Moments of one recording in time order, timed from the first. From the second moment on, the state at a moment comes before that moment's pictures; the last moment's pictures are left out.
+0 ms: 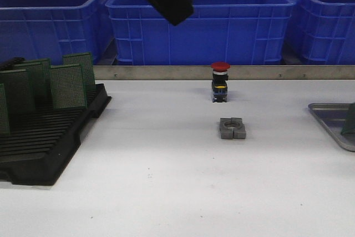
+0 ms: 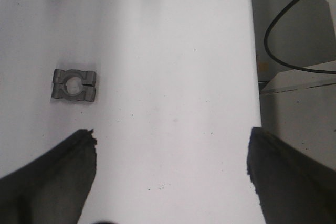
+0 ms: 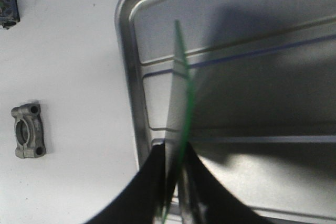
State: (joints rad) left arm -0.55 1.76 -1.65 -0.59 1.23 1.13; right arm -0.40 1.87 -1.02 0.99 0.77 -0.76
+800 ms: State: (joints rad) left arm -0.55 1.76 -1.65 -0.59 1.23 1.13; right arm -0.40 1.87 -1.02 0.98 0.73 -0.76
